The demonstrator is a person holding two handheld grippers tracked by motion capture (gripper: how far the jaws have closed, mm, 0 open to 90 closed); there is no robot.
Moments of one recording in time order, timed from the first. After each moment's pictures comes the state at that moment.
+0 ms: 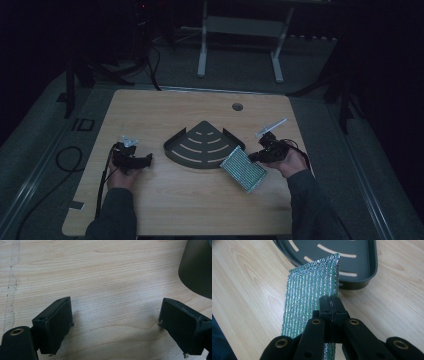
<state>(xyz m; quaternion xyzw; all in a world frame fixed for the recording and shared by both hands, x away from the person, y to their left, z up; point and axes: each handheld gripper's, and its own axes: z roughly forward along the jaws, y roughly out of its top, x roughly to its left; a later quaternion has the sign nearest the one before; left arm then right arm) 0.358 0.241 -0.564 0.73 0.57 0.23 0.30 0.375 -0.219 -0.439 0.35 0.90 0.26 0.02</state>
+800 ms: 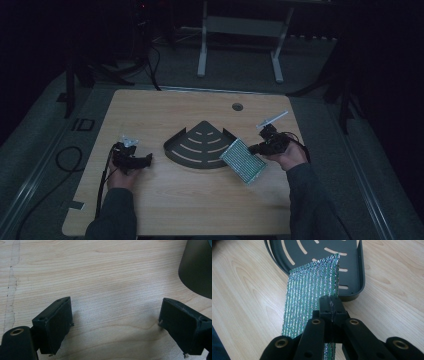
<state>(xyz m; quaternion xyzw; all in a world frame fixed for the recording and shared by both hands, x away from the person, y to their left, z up) 0.358 0.241 -0.564 0.73 0.57 0.23 0.30 0.388 -0.217 -0.423 0.35 0.90 0.28 0.03</state>
